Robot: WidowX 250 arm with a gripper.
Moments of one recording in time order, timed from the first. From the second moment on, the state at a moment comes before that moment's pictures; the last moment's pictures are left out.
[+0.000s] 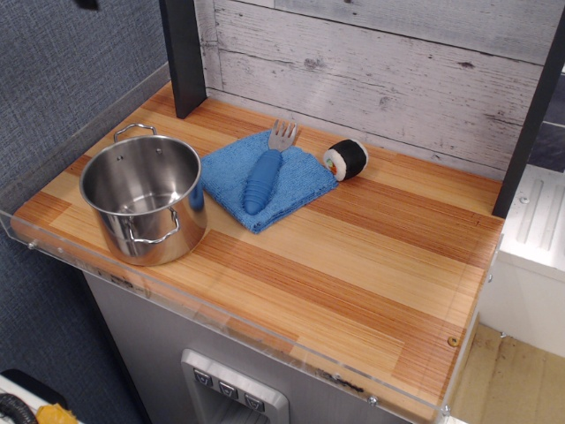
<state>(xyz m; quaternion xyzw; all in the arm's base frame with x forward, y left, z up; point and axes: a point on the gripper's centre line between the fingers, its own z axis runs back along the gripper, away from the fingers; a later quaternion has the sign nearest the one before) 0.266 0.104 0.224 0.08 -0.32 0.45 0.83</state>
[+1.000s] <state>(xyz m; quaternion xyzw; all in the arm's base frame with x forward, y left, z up) 0.258 0.114 0.130 0.12 -0.24 0.39 0.88</state>
